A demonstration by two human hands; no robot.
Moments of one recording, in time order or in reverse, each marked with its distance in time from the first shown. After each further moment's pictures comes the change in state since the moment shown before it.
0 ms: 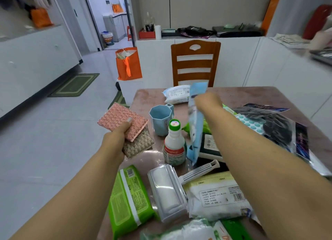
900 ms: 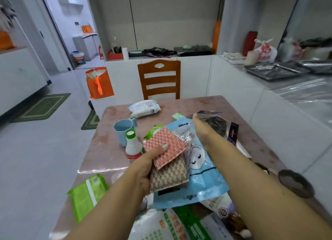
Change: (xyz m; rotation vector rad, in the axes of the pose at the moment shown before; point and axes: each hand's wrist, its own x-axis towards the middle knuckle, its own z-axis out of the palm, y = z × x) left_hand -0.194 -0.041 0.114 0.070 -0.482 -0.329; right_hand -0.074 0.097 -0.126 0.575 -0.246 0.169
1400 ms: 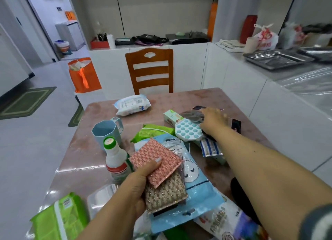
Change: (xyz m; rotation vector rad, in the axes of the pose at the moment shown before) left_hand 0.069 -0.018 0.003 -0.023 0.098 -0.046; right_hand 0.146 0.009 -0.072 -1.380 0.411 -0.331
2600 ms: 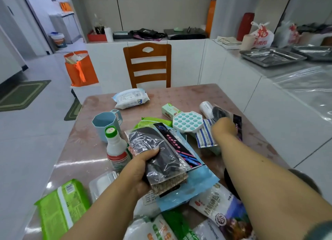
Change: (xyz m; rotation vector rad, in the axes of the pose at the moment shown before) left_hand 0.017 -0.005 -0.009 -0.108 -0.118 -0.043; right_hand -0.044 0.029 0.018 0.438 0.035 0.539
